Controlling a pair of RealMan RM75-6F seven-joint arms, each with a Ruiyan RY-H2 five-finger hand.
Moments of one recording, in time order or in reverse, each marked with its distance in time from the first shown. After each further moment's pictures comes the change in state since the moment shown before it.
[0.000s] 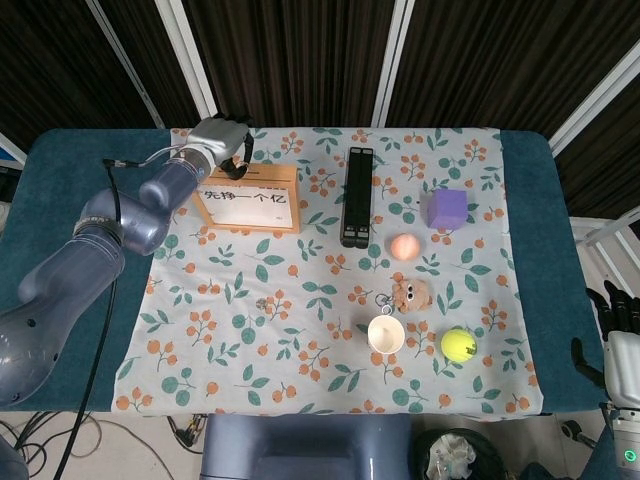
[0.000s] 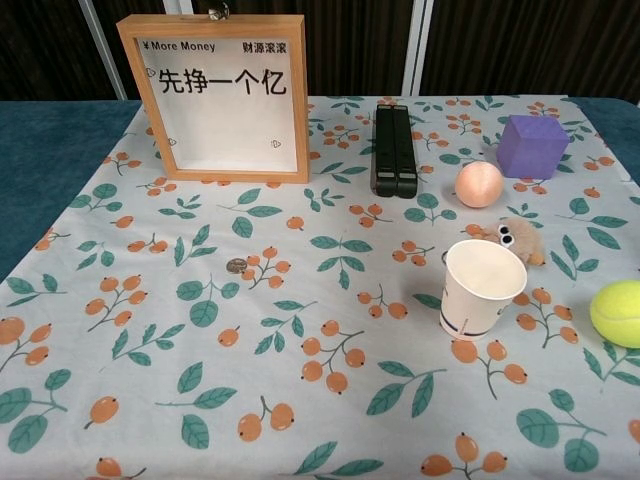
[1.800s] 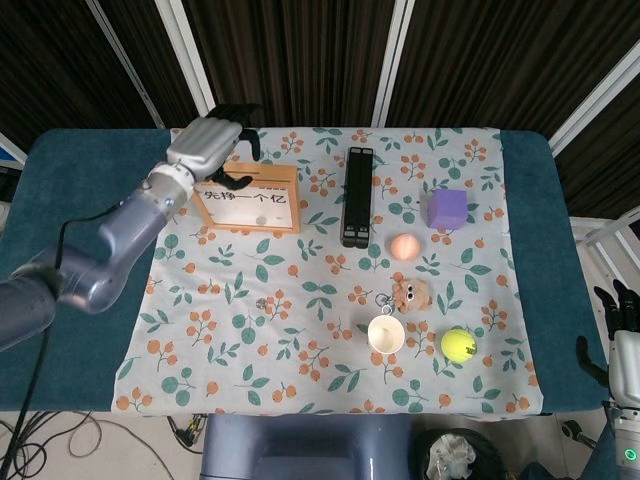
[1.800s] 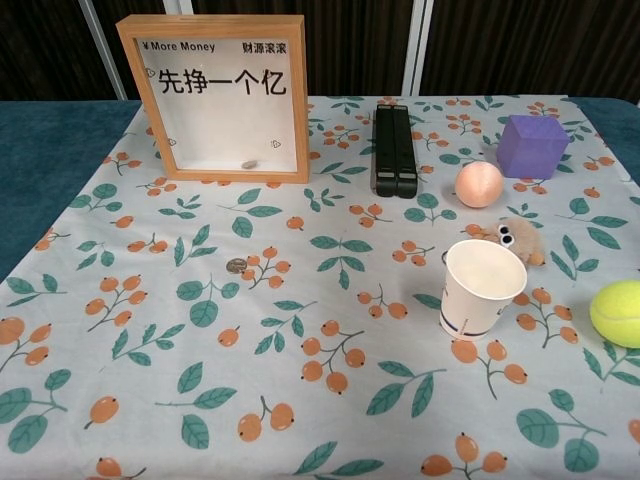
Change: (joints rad) left arm 0.156 0.320 -0.123 -0.650 0.040 0.632 0.106; right arm -0.006 -0.015 0.016 -0.007 0.026 0.020 -0.027
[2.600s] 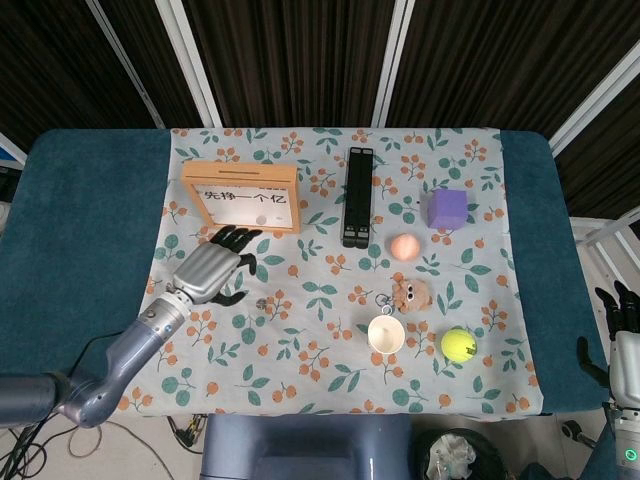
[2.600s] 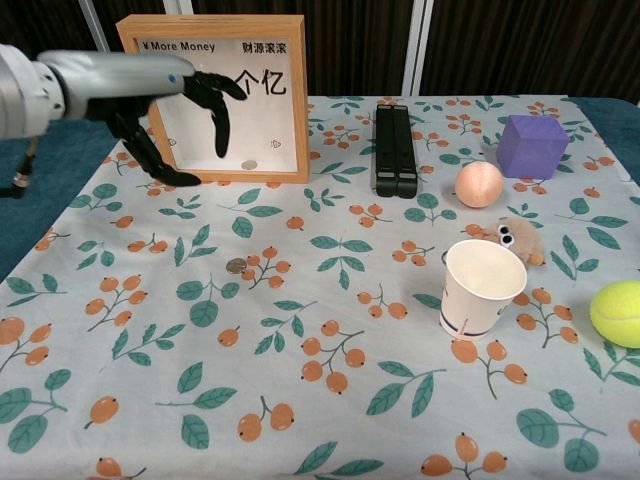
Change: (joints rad) left arm 0.456 -0.306 -0.105 -0.185 0.226 0.278 0.433; right arm -0.002 0.003 0.002 -0.010 0.014 -0.008 0.003
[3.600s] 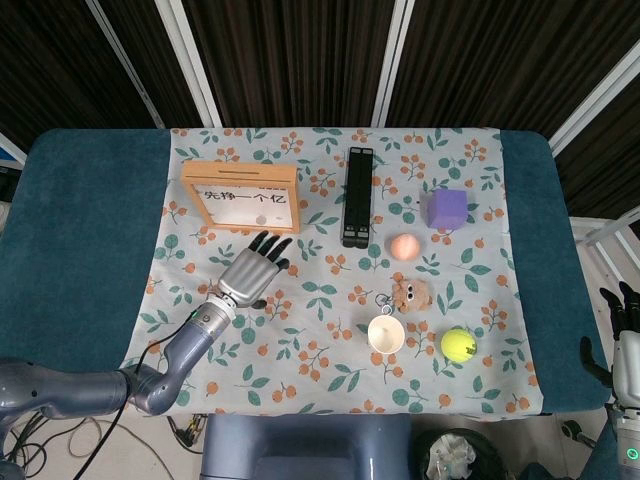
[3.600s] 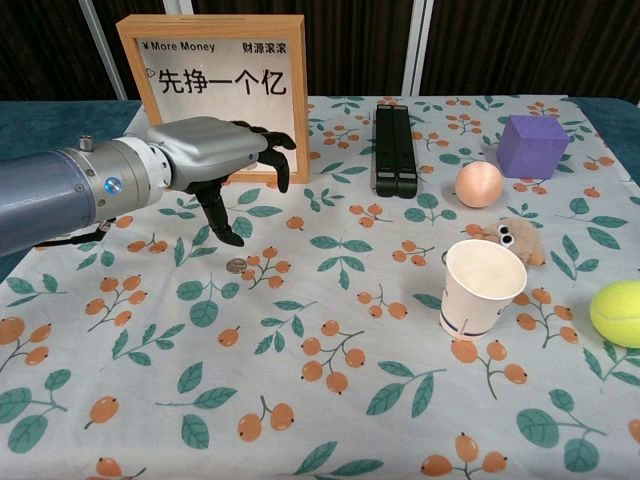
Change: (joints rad) left arm 0.043 -0.340 -0.099 0.327 -0.001 -0.025 0.314; right arm -0.002 0.006 0.009 -0.016 0.030 -0.004 -0.009
